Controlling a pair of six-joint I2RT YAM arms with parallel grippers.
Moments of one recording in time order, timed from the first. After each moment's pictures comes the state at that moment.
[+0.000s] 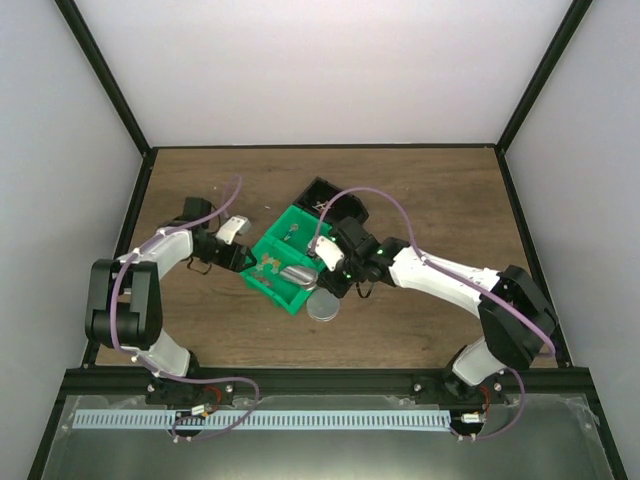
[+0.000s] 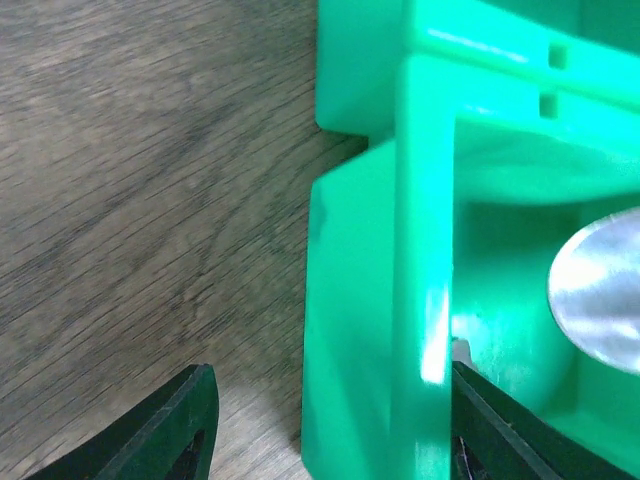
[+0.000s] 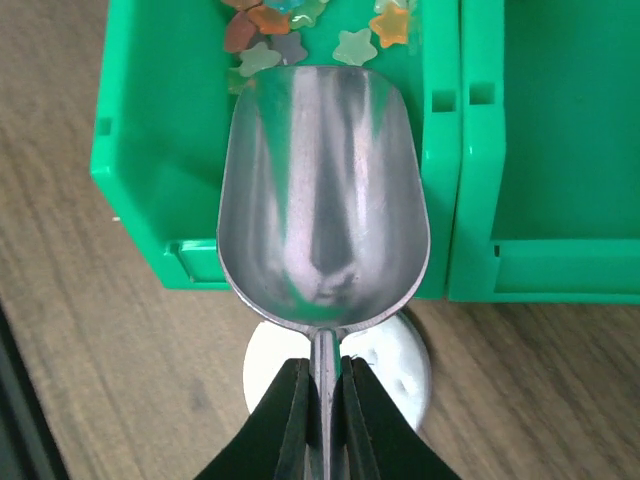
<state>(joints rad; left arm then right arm) -0.06 1.59 0.91 -0.59 0.54 0.33 0.82 1.52 1.01 -0.47 -0.30 -0.06</state>
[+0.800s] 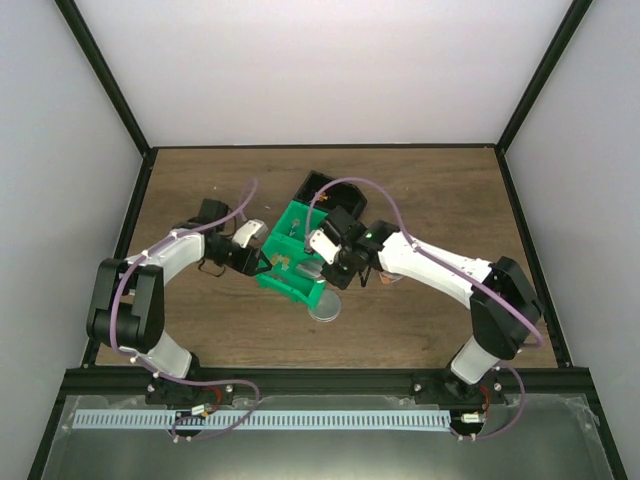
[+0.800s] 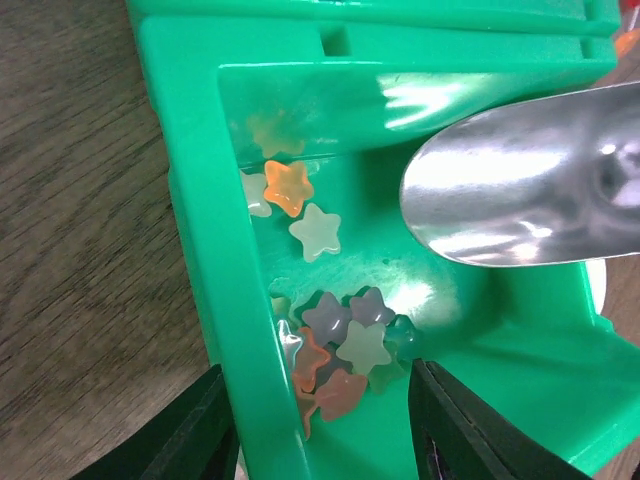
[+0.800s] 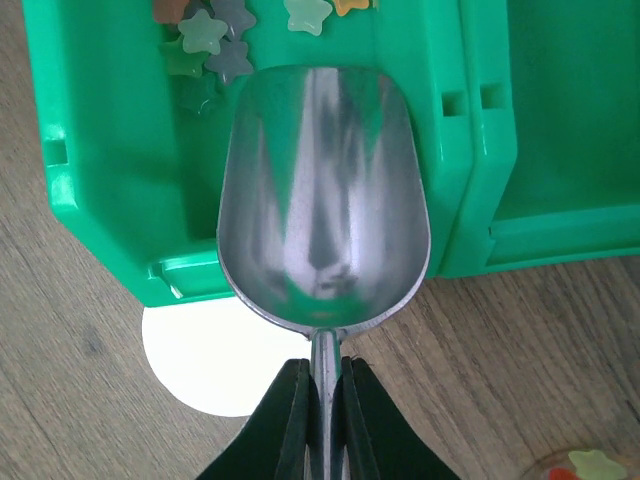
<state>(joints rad) -0.18 1.58 0.91 -0.58 0.62 0.30 0.82 1.60 1.20 -0.73 -0.08 -0.19</state>
